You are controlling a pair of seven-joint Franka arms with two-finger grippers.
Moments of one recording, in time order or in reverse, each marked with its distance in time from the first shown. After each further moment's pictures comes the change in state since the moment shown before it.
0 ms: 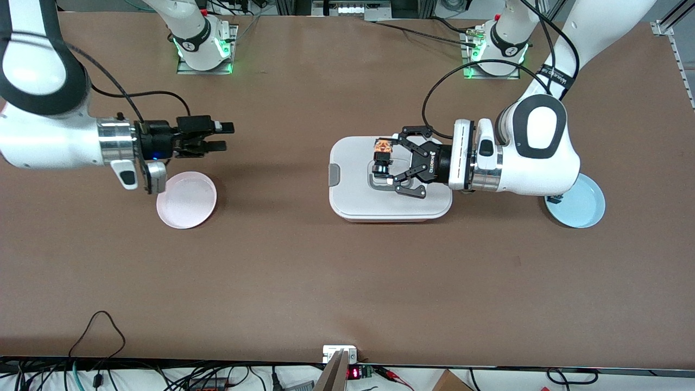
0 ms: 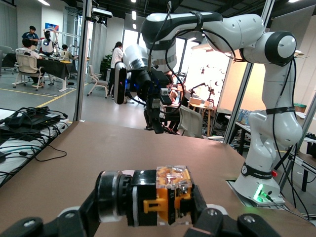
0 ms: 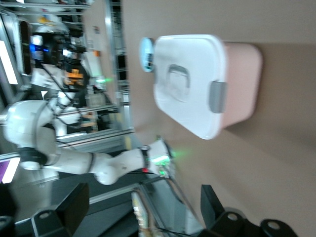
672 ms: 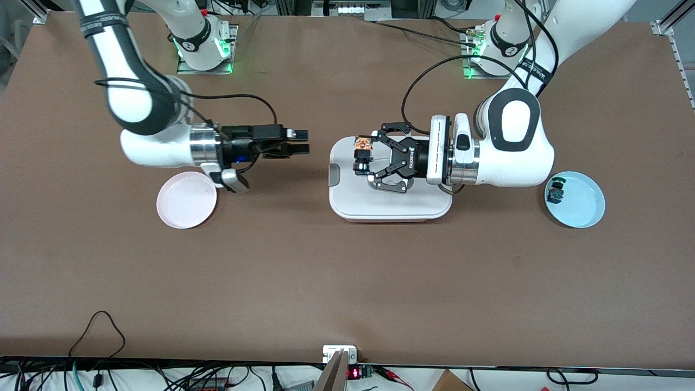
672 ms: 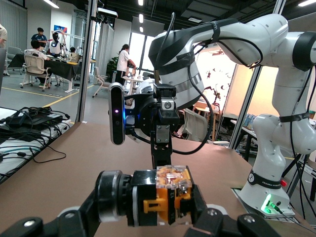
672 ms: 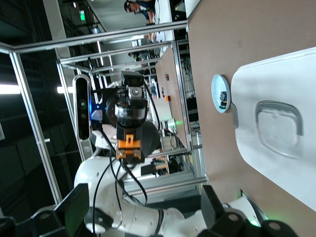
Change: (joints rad) left arm -0.062 0.000 -0.002 -0.024 -0.061 0.077 0.024; right arm 0.293 0.037 0.013 -0.097 0.564 0.356 -0.084
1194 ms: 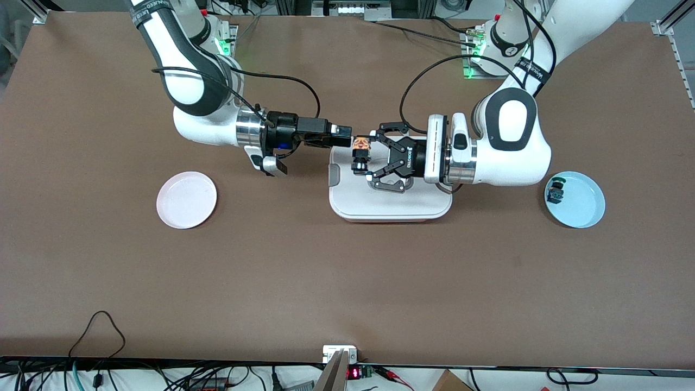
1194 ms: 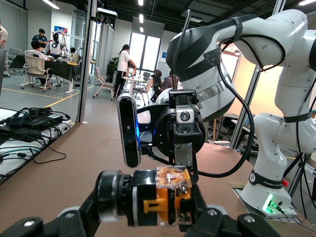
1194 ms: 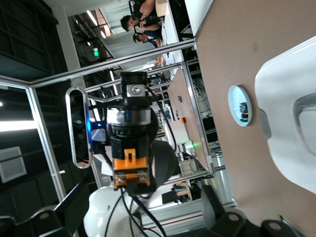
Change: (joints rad) left arm -0.008 0.000 -0.002 -0.001 -0.009 0.011 0.007; right arm 0.154 -0.003 0.000 0.000 0.245 0.186 -0.001
